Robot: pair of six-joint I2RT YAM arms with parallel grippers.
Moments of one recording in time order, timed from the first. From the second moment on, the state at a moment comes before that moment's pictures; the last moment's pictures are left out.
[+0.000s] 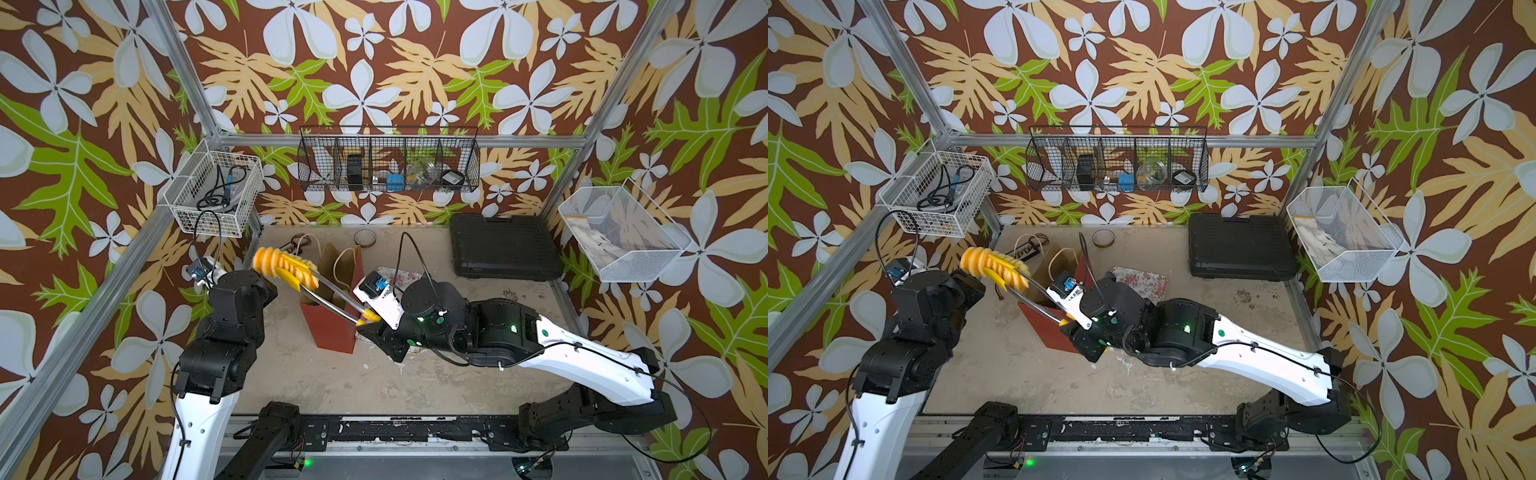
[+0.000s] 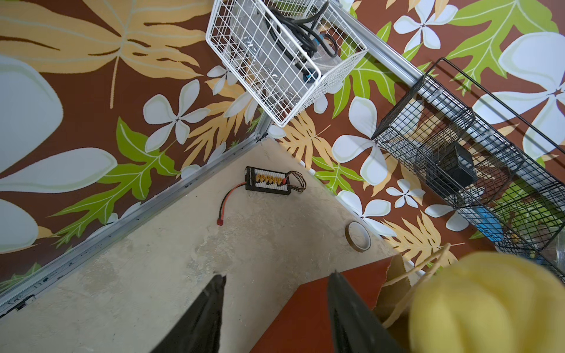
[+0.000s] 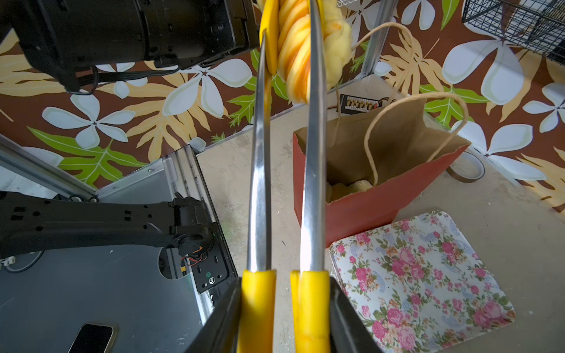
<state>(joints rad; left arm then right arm) -0.16 0.78 1.24 -0.90 -0.54 -0.72 1.31 1.51 1.83 -0.88 0.18 0.17</state>
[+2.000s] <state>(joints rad) -0.18 0.81 1.22 -0.89 -0.51 -0.72 1.33 1.38 1.55 -0.91 0.44 0.26</state>
